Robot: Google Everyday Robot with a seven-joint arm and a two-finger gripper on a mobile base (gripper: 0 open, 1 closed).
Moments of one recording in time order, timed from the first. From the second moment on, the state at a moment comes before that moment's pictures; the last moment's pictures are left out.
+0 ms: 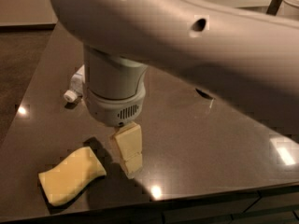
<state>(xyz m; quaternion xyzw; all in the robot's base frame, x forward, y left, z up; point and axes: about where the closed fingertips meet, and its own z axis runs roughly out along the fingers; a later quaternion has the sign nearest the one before) 0.373 0.077 0.897 -0.89 0.45 0.02 0.11</state>
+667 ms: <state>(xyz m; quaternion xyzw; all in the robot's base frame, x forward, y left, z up) 0.368 0.101 0.848 -0.91 0.40 0.04 0.07</state>
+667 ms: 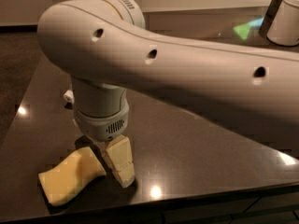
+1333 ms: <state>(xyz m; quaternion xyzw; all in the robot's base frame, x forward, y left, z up) 0.366 0.107 0.831 -0.92 0.39 0.06 0.04</state>
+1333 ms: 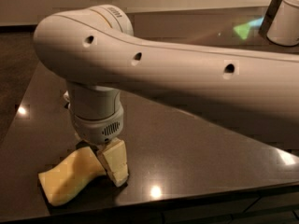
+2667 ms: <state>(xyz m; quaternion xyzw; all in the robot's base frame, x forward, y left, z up) 0.385 0.104 0.864 -0.90 0.41 0.14 0.05</state>
